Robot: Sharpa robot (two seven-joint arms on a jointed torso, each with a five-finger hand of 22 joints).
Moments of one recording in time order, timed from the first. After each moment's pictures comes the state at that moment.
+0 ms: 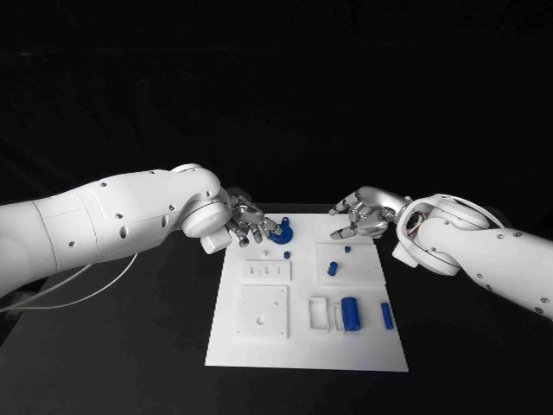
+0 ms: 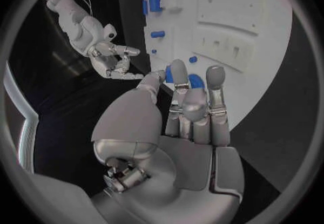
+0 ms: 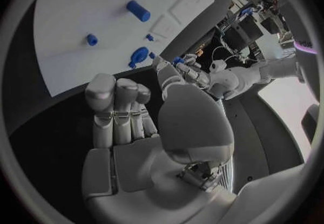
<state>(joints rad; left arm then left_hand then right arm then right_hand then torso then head) 1.48 -0.57 -0.21 1.24 -0.56 0.02 -0.52 1.15 0.02 0.10 -0.02 0.65 1.20 0.01 0.06 0.80 1.46 -0.07 0.50 0.37 1.42 -0.13 1.24 0.82 0.05 1.23 -0.15 0.67 1.20 1.15 -0.74 0.13 1.33 -1.29 -0.12 -0.07 1.31 -0.11 0.05 -0.06 0.37 0.86 0.13 0.05 0.06 1.19 0.02 1.03 1.12 1.42 -0.06 0.93 1.01 0.10 1.46 -0.08 0.86 1.31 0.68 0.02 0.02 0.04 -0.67</state>
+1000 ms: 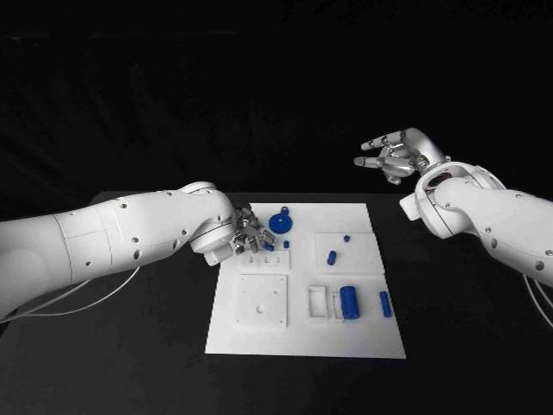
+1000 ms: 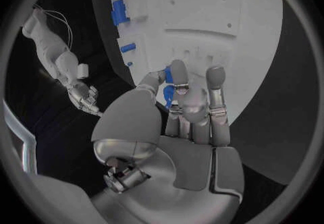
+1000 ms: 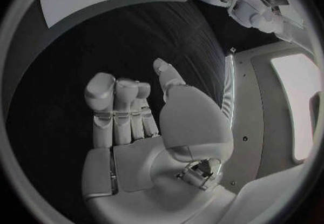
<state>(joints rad) 1.40 -0.53 -0.24 1.25 -0.75 -0.06 -0.56 1.14 0.02 0.10 -0.02 0.69 1.20 0.01 0.07 0.84 1.46 -0.07 0.52 0.35 1.43 -0.13 1.25 0.83 0.05 1.24 -0.15 0.65 1.23 1.17 -0.71 0.20 1.18 -1.03 -0.49 0.02 1.26 -0.07 0.02 -0.11 0.42 1.01 0.12 0.06 0.06 1.18 0.01 0.97 0.99 1.44 -0.07 0.91 1.00 0.10 1.47 -0.08 0.86 1.31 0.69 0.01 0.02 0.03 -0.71</state>
